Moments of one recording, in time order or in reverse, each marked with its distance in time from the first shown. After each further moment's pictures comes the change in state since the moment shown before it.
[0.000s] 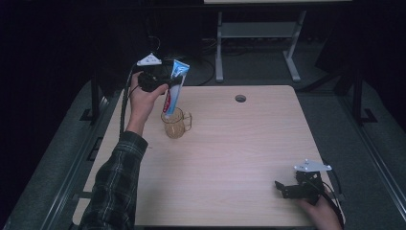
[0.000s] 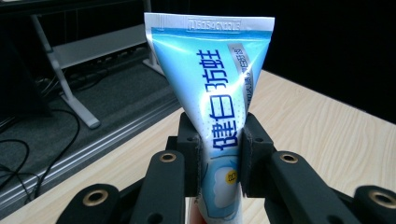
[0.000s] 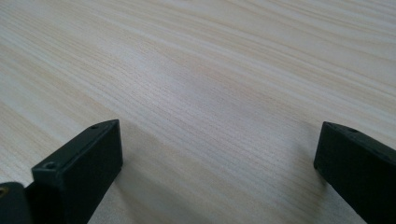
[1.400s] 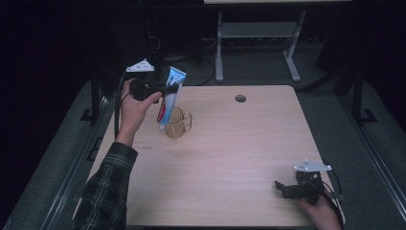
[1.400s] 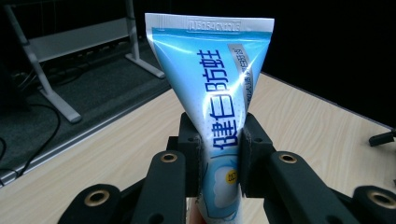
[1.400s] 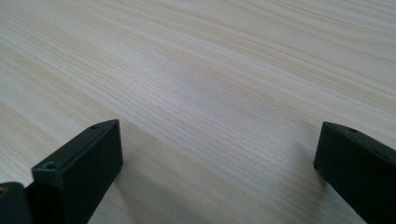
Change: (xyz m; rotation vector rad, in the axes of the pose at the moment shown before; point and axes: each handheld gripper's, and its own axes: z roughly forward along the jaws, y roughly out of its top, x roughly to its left) left arm -0.025 0.001 -0.038 0.023 -0.058 0.002; right arm 0.000 0.000 0.000 0.001 -0.002 -0.003
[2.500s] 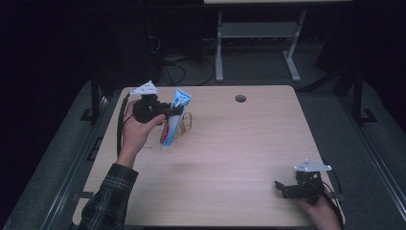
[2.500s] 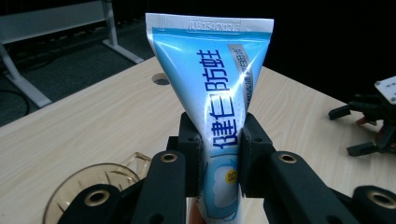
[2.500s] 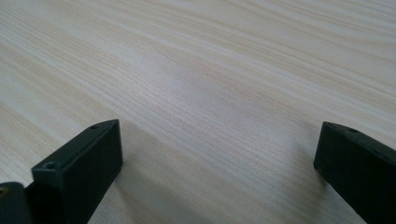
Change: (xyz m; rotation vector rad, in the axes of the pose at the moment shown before) left arm -0.042 -0.039 -0.007 0.037 -0.066 -0.022; right arm 0.000 0.000 0.000 0.000 0.000 0.000
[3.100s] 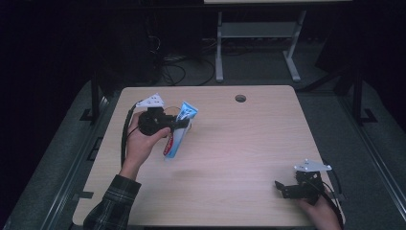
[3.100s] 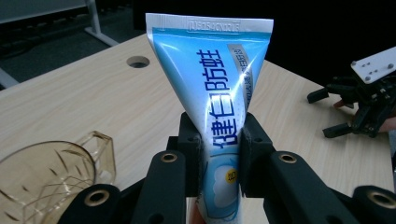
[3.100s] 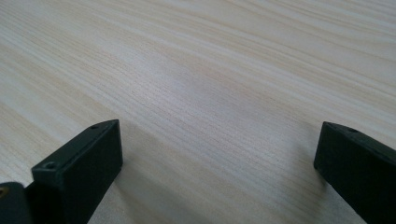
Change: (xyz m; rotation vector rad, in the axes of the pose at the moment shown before) left arm -0.028 -0.019 0.003 0.031 -0.046 -0.011; right arm 0.000 0.000 0.000 0.000 0.000 0.000
